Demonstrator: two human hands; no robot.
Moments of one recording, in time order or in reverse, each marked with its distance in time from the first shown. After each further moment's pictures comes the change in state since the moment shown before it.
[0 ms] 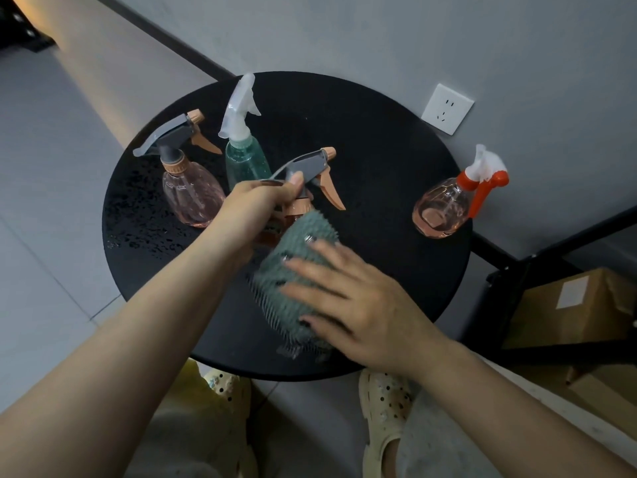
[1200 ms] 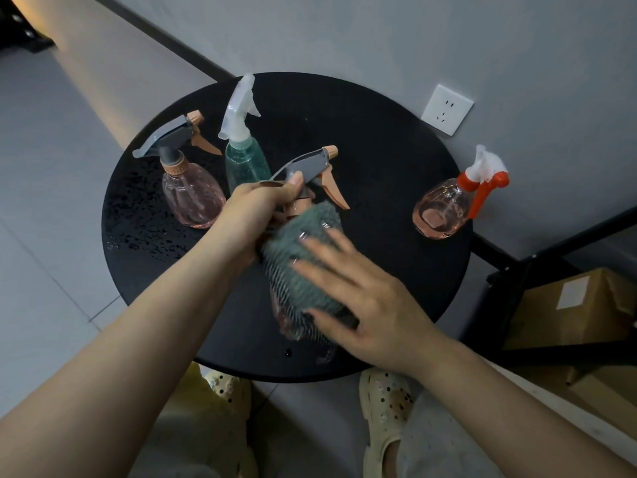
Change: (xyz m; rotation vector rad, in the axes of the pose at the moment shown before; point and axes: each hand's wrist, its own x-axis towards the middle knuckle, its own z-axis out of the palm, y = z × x) left_hand 0.001 -0.001 0.001 -0.080 -0.009 0.008; right_hand 0.000 -0.002 -0.004 0.131 0.052 0.138
